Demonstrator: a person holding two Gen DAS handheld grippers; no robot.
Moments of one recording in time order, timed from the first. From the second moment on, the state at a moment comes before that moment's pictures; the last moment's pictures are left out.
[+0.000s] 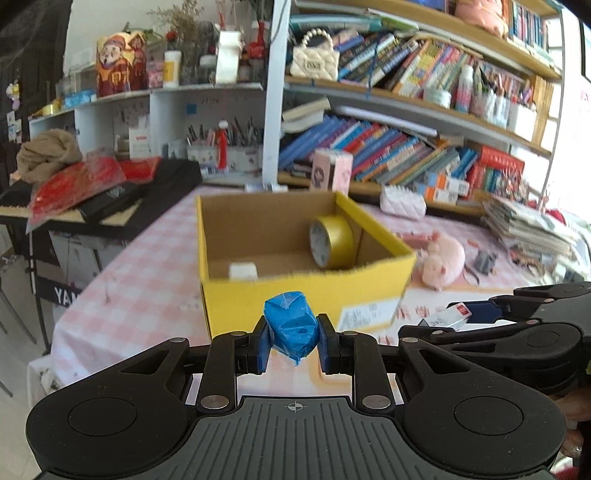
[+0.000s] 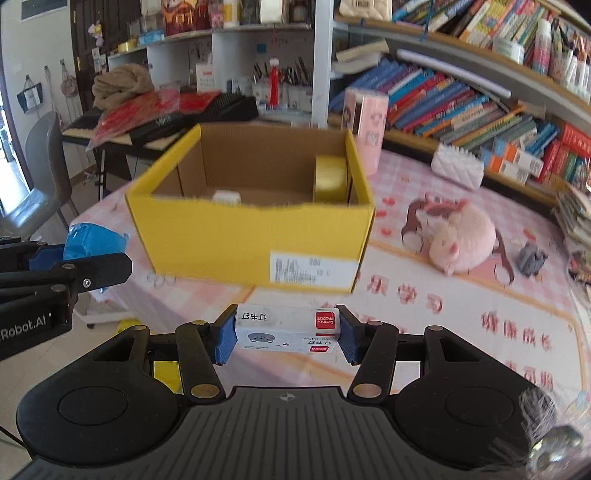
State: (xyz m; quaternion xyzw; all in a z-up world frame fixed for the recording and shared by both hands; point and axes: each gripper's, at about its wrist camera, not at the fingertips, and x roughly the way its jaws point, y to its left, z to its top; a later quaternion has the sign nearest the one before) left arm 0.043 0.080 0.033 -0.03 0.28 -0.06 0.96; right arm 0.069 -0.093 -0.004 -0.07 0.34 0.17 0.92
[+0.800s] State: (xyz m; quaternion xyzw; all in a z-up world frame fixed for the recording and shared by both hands) left arm 0.187 0.068 0.014 0.00 0.32 0.00 0.95; right arm 0.235 -0.073 0.030 -0.07 0.28 0.22 0.93
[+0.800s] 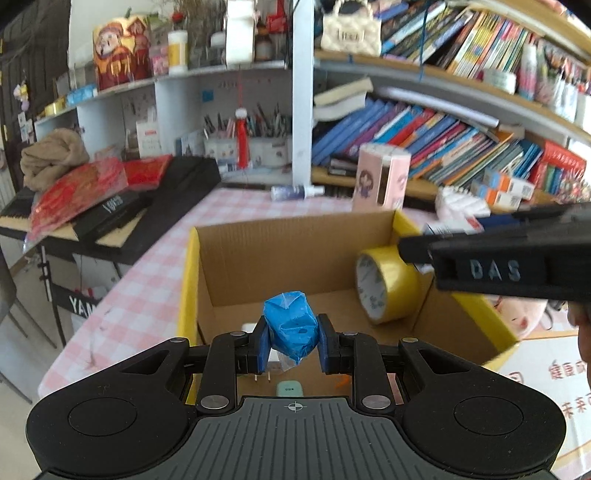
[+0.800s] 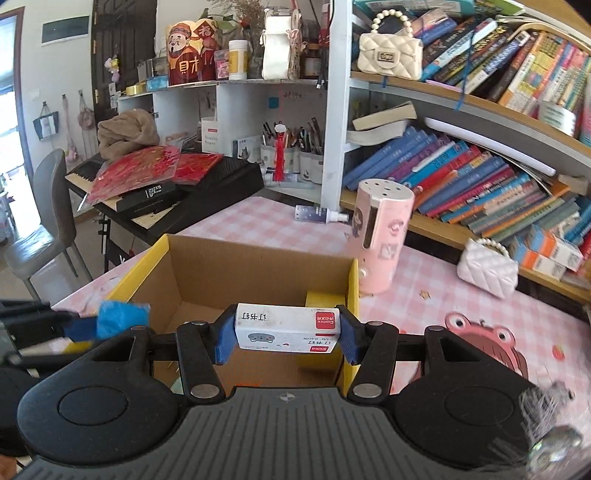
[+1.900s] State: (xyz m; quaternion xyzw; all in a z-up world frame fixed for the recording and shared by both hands) left arm 0.231 0.060 -0.030 0.00 0.42 0.04 0.91; right arm 0.327 0.014 -0.035 -0.19 0.38 0.34 0.84
